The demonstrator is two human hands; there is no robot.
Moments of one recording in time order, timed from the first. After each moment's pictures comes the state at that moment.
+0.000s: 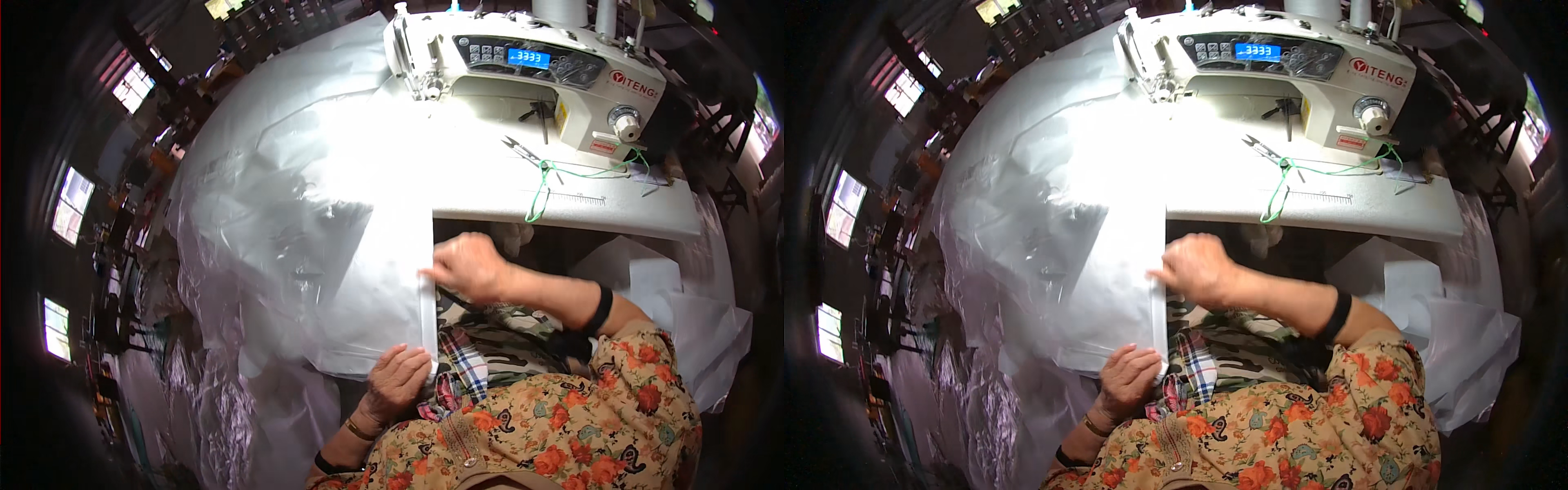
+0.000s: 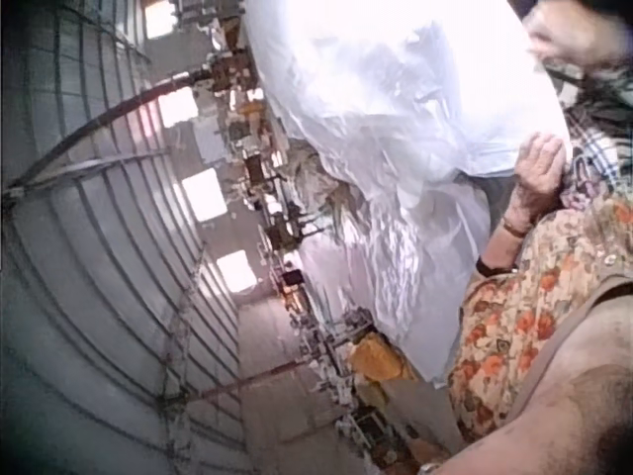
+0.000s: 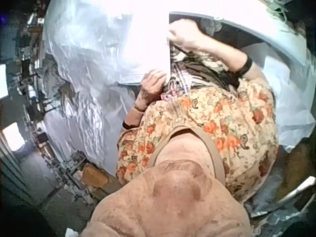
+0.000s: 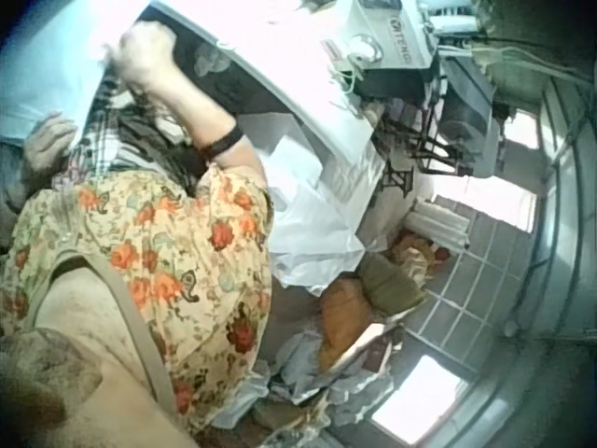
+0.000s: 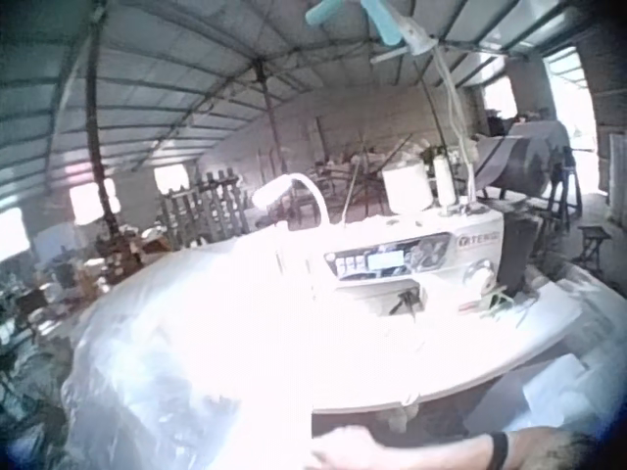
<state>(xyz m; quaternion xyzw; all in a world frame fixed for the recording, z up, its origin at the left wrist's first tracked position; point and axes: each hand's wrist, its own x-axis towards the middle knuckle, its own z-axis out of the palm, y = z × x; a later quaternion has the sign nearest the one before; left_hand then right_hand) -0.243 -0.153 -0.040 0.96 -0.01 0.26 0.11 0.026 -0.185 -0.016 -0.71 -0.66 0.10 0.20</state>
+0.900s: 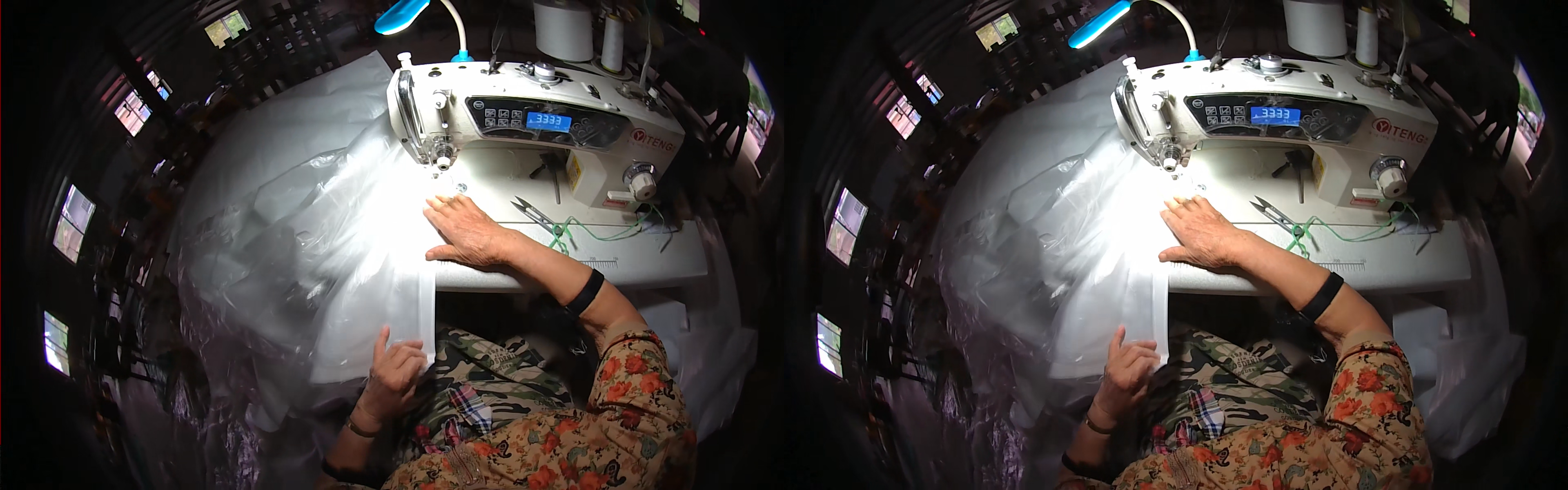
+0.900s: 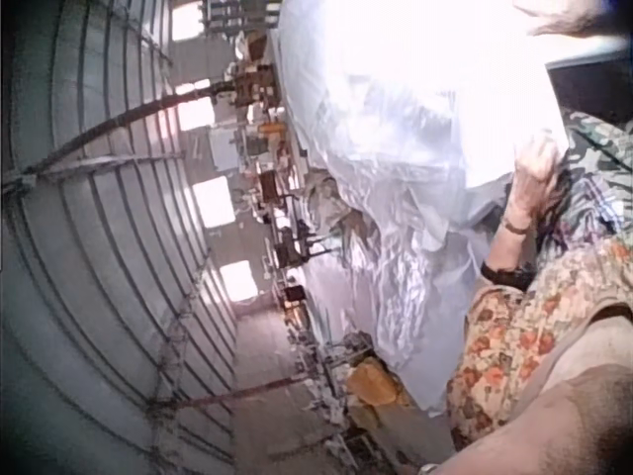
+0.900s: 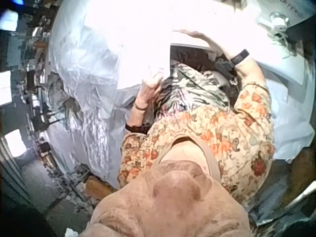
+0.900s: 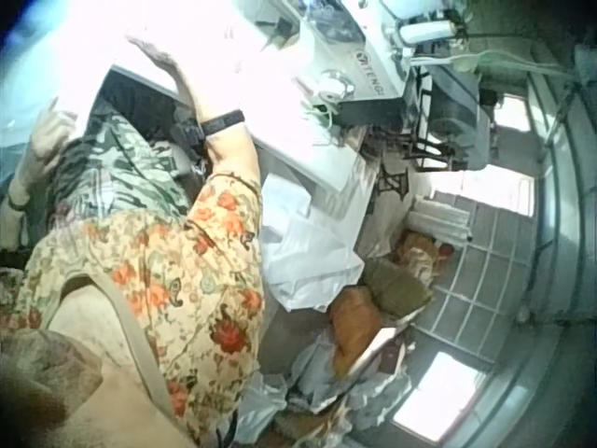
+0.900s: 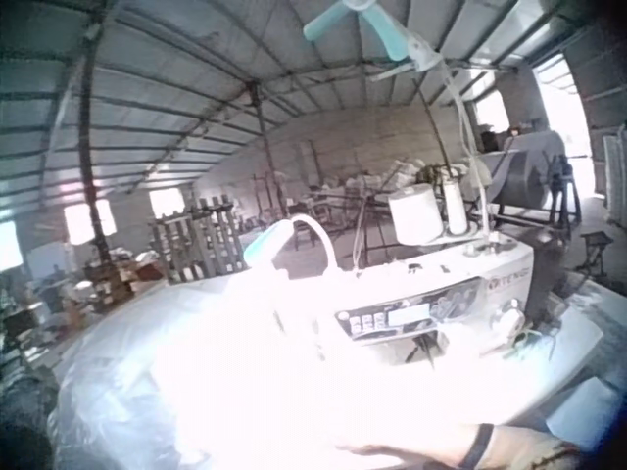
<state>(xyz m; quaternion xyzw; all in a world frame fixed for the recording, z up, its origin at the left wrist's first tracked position) -0.157 -0.054 -0.038 0.95 0.02 0.21 0.24 0.162 -0.084 -0.011 -0.69 -0.71 0.01 0.14</state>
